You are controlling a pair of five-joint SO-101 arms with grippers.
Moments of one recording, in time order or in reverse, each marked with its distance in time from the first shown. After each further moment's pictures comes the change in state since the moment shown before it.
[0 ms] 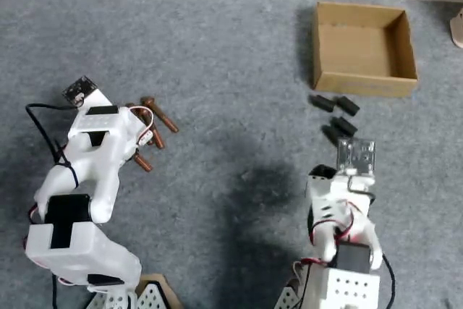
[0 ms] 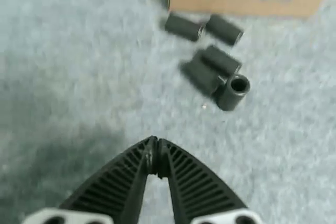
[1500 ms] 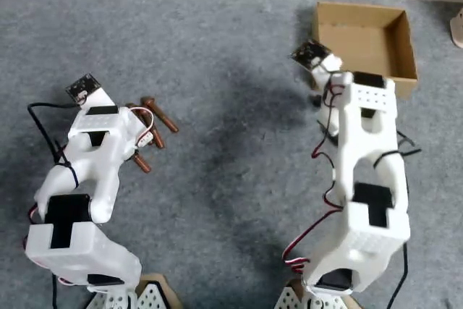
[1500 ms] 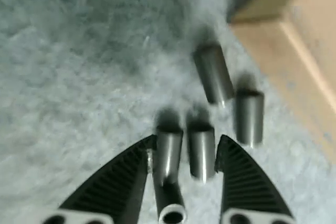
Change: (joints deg) left arm 0.3 0.0 0.0 0.0 -4.2; right arm -0.7 105.1 -83.7 9.6 48.4
